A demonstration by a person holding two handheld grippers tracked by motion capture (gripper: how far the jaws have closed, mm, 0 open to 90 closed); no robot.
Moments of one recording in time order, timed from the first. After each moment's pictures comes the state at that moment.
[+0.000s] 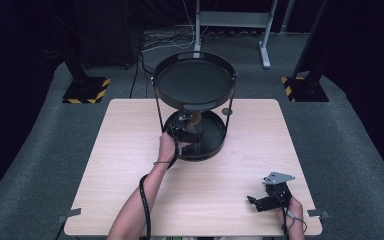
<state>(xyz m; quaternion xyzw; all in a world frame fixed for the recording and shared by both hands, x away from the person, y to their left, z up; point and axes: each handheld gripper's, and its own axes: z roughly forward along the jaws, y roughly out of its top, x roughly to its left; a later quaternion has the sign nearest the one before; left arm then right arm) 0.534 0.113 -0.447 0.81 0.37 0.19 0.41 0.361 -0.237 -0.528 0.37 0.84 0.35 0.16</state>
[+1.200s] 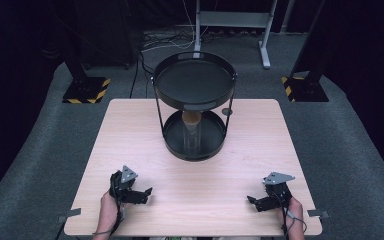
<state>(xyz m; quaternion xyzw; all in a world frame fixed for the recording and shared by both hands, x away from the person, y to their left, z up) 0.354 0.272 -0.520 0.81 0.45 0.20 0.33 0.361 -0.237 -0.528 0.37 0.84 0.35 0.16</state>
